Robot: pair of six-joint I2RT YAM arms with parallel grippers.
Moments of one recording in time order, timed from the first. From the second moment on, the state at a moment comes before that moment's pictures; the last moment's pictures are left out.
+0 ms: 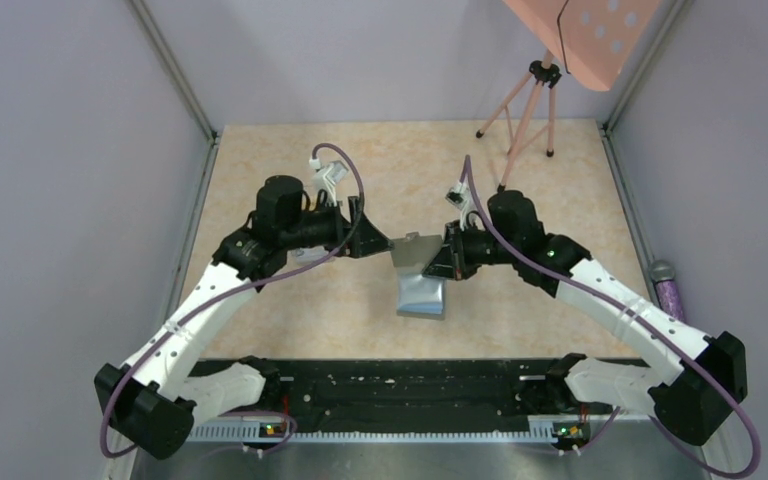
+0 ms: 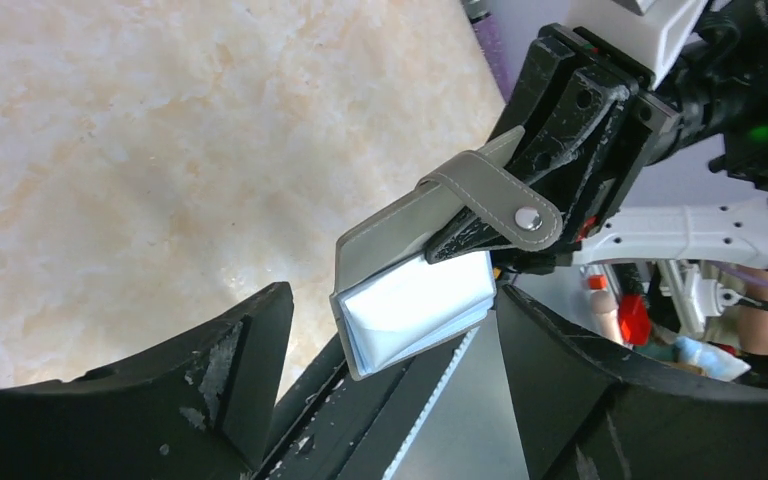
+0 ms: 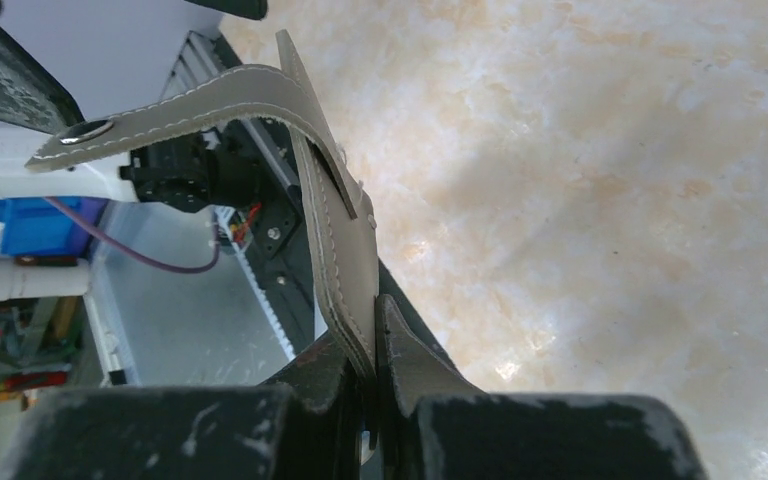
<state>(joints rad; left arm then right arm) -0.50 1.10 1.06 -0.42 0.59 -0.55 0.66 1.12 0.93 -0.39 -0.52 0.42</state>
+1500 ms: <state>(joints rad) -0.47 1.13 0.78 0.23 1.02 -0.95 0.43 1.19 0.90 0.03 -1.04 0.77</state>
